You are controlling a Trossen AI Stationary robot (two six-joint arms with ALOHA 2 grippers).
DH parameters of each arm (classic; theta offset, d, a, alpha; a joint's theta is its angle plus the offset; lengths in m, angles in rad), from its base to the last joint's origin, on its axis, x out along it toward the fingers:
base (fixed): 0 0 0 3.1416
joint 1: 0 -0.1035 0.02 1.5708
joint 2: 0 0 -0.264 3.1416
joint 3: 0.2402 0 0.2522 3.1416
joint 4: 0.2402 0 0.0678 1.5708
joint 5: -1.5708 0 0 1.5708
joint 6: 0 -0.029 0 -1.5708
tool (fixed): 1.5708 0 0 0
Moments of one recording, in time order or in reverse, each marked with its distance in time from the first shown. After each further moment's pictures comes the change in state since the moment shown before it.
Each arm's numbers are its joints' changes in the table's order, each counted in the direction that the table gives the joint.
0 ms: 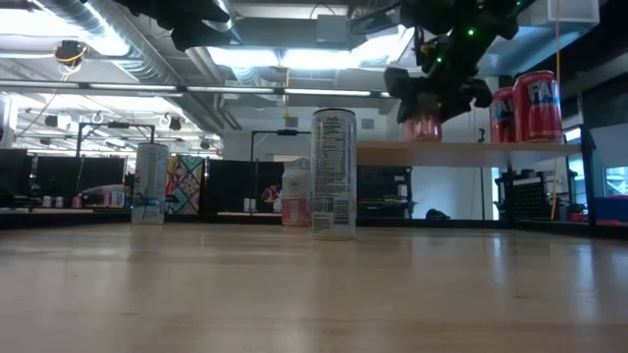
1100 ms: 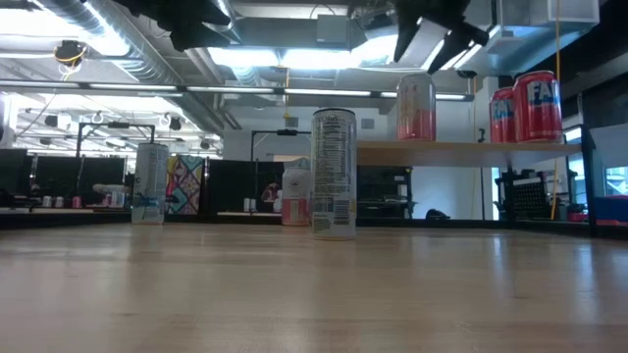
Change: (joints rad) left arm 0.000 0.000 0.000 0.000 0.036 0.002; right arm 0.067 0.000 0.543 0.558 0.368 0.022
